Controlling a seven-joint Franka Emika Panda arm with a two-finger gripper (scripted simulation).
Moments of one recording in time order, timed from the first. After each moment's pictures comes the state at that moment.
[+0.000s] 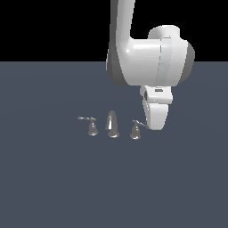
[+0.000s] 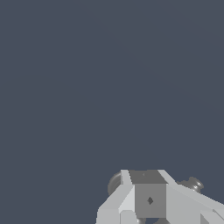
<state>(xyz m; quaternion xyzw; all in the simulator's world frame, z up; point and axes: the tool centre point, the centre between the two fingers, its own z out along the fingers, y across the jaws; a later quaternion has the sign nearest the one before) -0.034 -0.130 0.077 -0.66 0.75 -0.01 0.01</state>
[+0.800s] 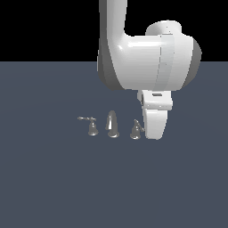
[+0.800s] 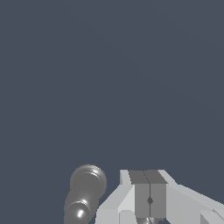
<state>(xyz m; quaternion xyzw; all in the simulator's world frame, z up) -0.077 -0.114 0.076 -0.65 0.76 0.00 0.00</state>
